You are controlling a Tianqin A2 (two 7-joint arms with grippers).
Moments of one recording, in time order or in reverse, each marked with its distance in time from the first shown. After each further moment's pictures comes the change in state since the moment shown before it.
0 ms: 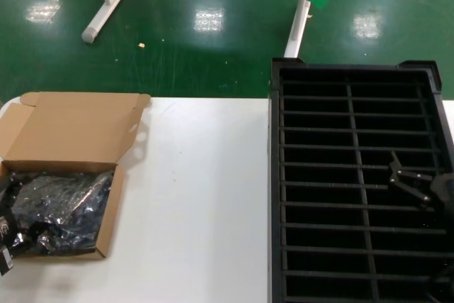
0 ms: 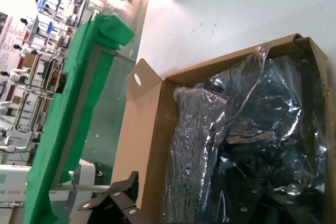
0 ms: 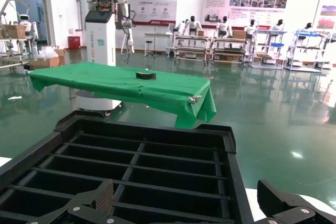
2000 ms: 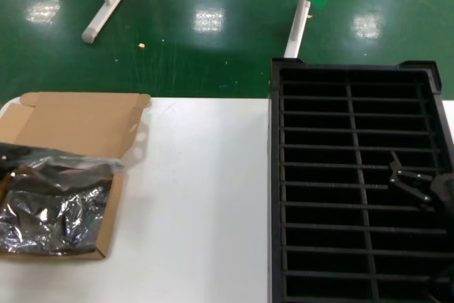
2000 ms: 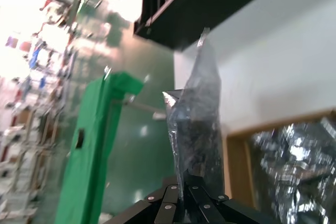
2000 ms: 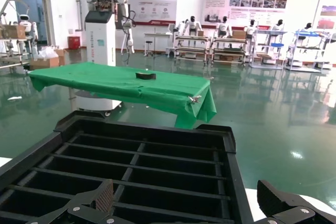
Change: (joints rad) left arm 0.305 -0.316 -0.016 -0.699 0.007 0.034 -0.515; right arm 0.000 0.000 0.000 0.000 0.000 0.000 0.000
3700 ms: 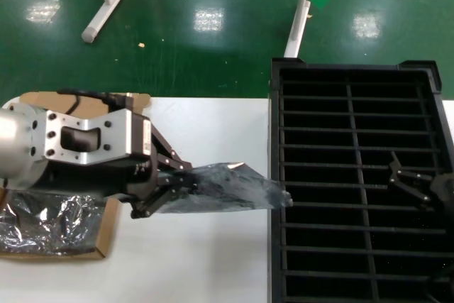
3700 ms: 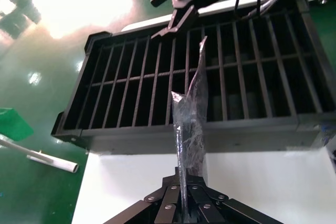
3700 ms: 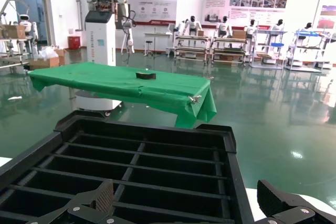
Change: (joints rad) left arm -0.705 0.026 0.657 -0.697 0.559 0.445 -1.642; right arm 0.000 0.000 -0.001 0.000 0.000 0.001 0.000
